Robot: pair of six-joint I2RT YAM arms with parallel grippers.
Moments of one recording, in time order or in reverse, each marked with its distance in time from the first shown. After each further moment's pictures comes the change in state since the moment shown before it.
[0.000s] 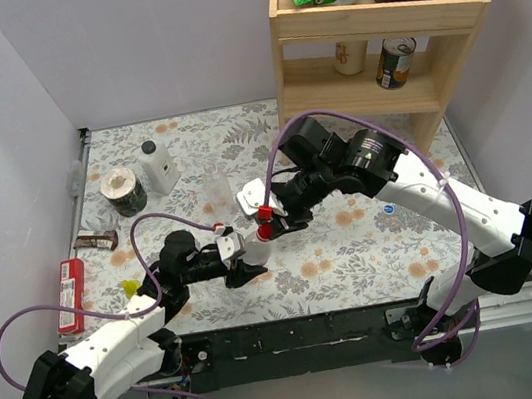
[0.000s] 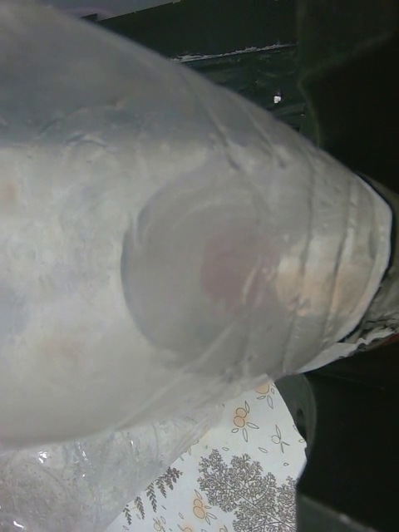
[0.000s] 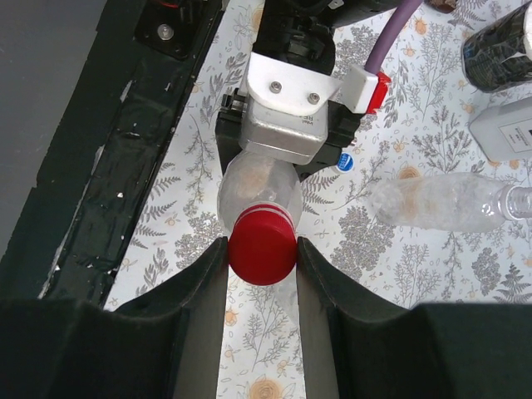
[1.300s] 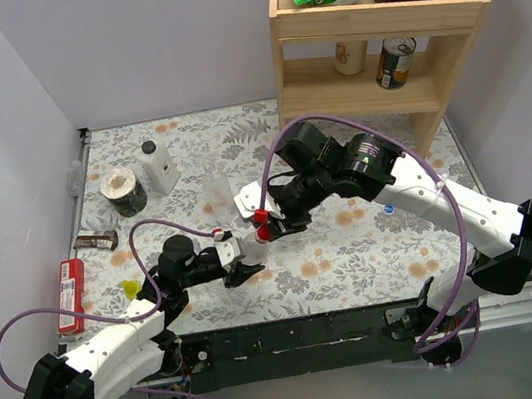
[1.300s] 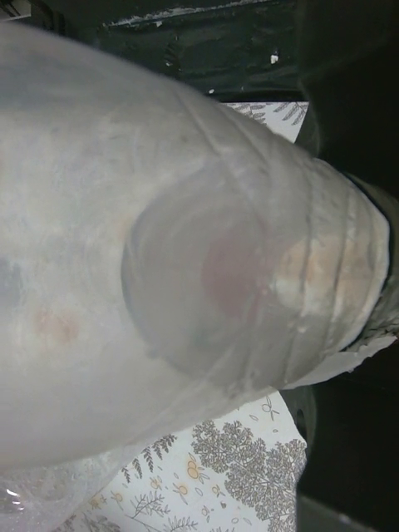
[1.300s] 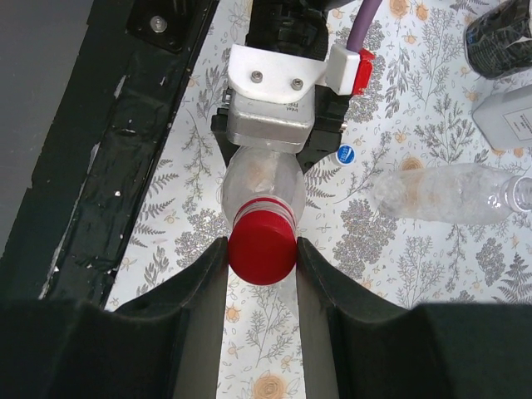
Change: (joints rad) left arm -0.002 -0.024 -0.042 0.045 -0.060 0.055; right arm 0.011 -0.006 -0.029 0.032 0.048 0.031
